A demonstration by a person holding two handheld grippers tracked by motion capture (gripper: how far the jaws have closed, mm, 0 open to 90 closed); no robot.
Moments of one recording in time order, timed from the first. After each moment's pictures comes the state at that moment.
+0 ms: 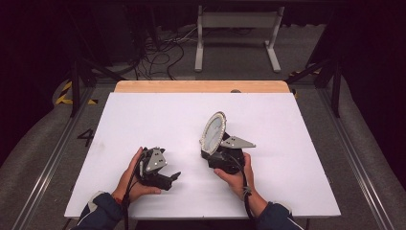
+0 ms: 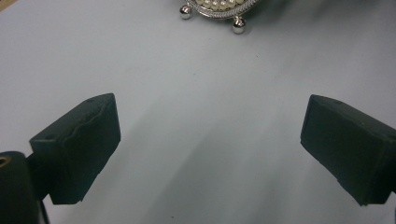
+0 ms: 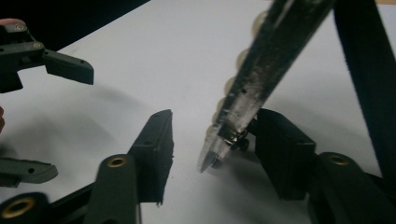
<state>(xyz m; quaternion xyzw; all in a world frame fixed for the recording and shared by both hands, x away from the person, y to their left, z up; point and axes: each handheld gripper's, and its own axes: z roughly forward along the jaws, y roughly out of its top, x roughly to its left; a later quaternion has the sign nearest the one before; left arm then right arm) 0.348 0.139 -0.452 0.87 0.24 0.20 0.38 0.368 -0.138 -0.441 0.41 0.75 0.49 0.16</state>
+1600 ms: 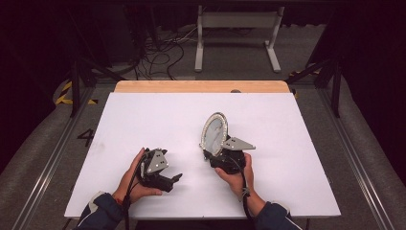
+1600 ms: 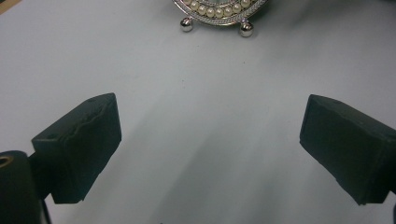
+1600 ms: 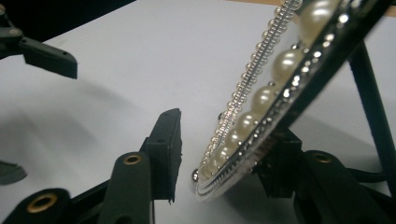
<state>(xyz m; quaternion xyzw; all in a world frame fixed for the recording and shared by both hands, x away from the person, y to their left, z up) 0.345 0.135 -0.448 0.87 0.22 0.19 0.39 0.369 -0.138 -0.447 0.40 0.76 0.48 0.19</state>
